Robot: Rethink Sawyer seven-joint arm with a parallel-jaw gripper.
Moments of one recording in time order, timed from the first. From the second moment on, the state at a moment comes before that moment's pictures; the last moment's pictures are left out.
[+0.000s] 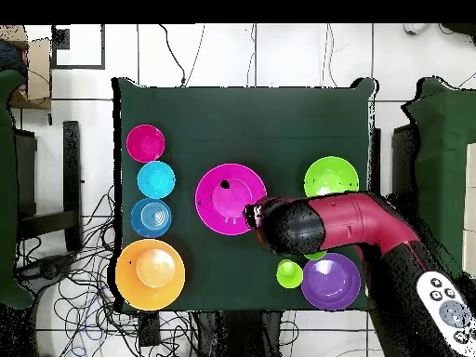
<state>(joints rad) -0.90 -0.91 0.76 1.96 -0.53 0.73 1.75</state>
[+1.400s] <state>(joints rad) -0.94 -0.92 0.76 1.97 -0.50 0.73 1.75</state>
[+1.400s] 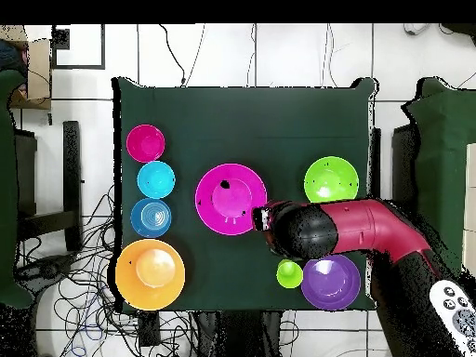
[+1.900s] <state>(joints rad) -0.94 -0.91 0.75 1.97 -0.50 0.73 1.75</state>
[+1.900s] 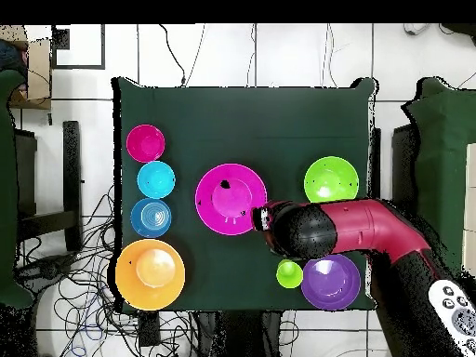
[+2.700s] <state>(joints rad) -0.92 -0.86 0.74 1.97 -0.51 0.72 1.75</state>
